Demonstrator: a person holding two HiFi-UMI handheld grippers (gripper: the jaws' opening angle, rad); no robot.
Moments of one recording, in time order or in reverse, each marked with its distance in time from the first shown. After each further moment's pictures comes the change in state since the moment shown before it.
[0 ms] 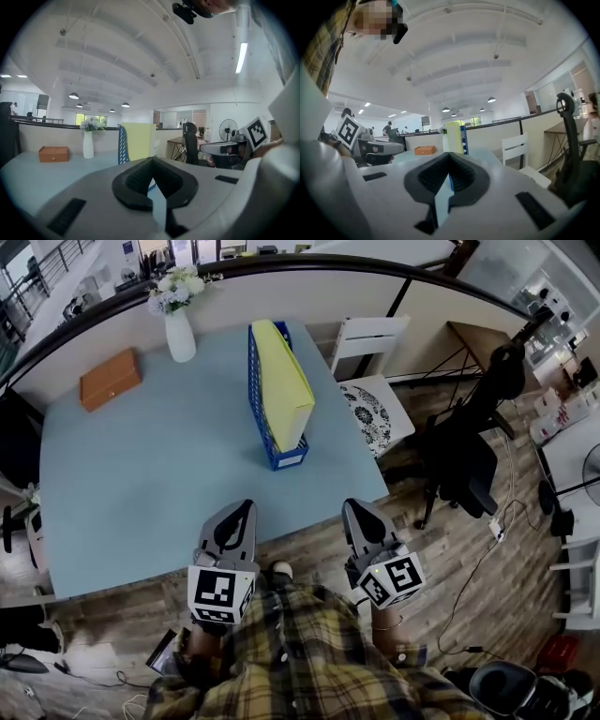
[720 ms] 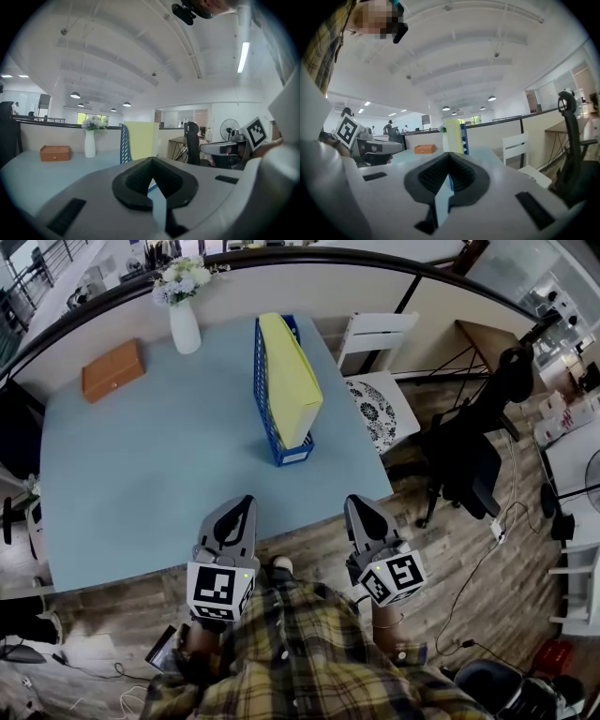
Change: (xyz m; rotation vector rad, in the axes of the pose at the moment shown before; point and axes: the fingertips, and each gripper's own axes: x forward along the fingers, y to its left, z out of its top) left arm 0.004 0.009 -0.004 -0.009 0.007 0.014; right arm 0.012 -0.003 -0.004 -0.002 0.021 0.002
